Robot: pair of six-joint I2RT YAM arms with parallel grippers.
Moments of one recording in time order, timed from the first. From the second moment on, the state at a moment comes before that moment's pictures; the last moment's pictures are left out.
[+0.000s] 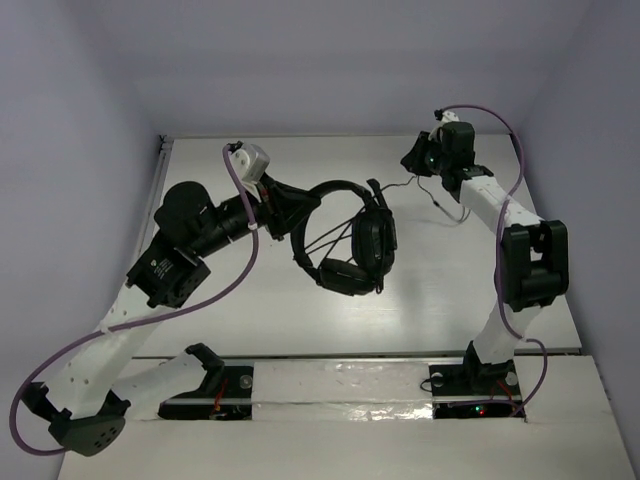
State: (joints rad) left arm -0.68 0.91 1.21 -0.22 0.36 -0.25; right arm 0.14 1.81 1.42 -0.04 -0.23 0.35
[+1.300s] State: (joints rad) left arm -0.53 1.18 1.46 -0.05 -0.26 -0.68; right arm 0.55 1.34 0.67 0.46 -0.29 0.61
